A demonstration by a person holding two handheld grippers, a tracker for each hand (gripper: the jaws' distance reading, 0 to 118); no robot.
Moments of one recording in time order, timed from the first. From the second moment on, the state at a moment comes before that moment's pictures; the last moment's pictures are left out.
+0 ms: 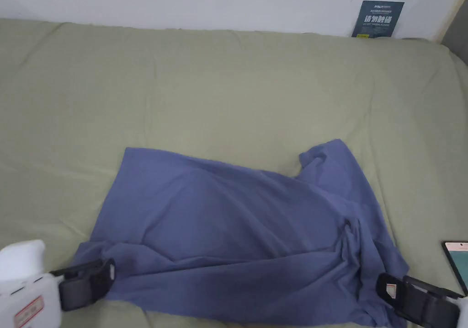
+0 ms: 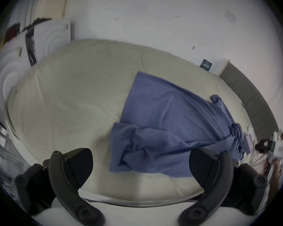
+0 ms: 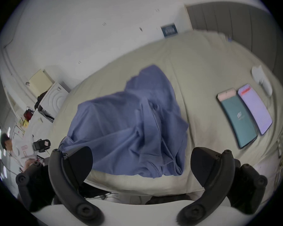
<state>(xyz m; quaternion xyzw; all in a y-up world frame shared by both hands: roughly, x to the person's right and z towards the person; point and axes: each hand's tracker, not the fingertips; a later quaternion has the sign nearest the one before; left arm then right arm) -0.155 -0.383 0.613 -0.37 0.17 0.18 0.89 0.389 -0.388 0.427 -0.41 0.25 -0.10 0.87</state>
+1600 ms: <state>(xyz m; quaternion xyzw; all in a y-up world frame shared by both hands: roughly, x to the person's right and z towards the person) -0.195 -0.375 0.365 -0.36 0.06 0.04 0.93 0.293 -0.406 0.181 -0.40 0.20 0.04 0.89</state>
